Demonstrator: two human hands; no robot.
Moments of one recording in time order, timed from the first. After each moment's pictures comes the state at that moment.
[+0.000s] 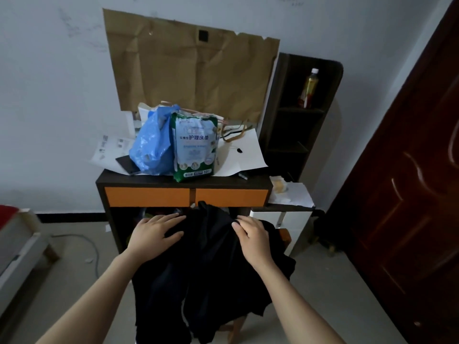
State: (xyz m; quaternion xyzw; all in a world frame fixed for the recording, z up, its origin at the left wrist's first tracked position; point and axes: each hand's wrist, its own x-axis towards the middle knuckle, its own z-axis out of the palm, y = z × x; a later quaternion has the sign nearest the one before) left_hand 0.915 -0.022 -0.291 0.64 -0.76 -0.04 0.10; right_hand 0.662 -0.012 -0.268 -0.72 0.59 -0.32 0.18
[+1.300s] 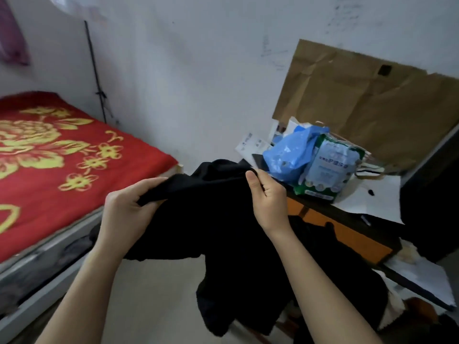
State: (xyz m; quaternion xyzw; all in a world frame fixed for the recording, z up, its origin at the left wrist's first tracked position) left_hand 1.049 0.253 -0.179 0.67 -0.45 0.05 0.59; right_hand 0.893 0.084 -0.155 -0.81 0.24 -0.44 0.32
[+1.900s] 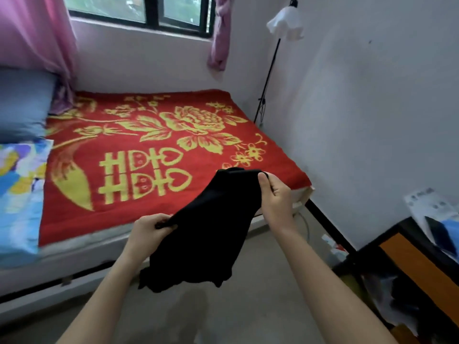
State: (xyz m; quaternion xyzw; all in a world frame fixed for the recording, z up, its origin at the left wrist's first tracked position) left_hand 1.238 0.534 -0.288 0.86 -0.11 -0.02 0.50; right_hand 1.200 0.288 -0.202 -0.82 0.04 -0.28 0.50
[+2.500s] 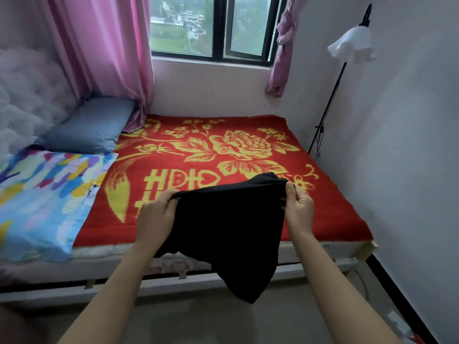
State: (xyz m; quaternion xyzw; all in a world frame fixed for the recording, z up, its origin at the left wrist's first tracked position) left_hand 1.316 0.450 -0.238 0.90 0.00 0.26 0.36; right_hand 1.362 0.179 -0.238 -0.78 0.05 -0.21 0.59
